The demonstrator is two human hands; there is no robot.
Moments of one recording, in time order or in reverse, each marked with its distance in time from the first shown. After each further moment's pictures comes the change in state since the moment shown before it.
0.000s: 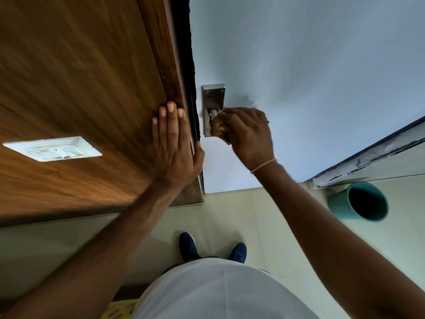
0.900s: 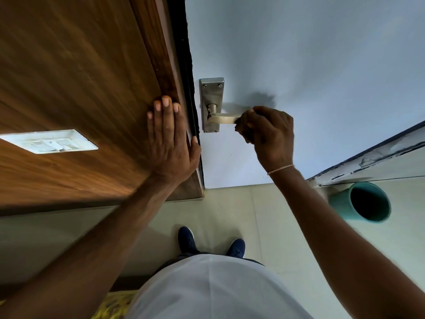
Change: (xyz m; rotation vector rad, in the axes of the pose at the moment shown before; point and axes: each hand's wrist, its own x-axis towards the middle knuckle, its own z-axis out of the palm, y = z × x) left_hand 0.001 0.000 0.002 0.043 0.005 -0.018; right_hand -0.031 0.053 -0.001 0.064 0.067 0.174
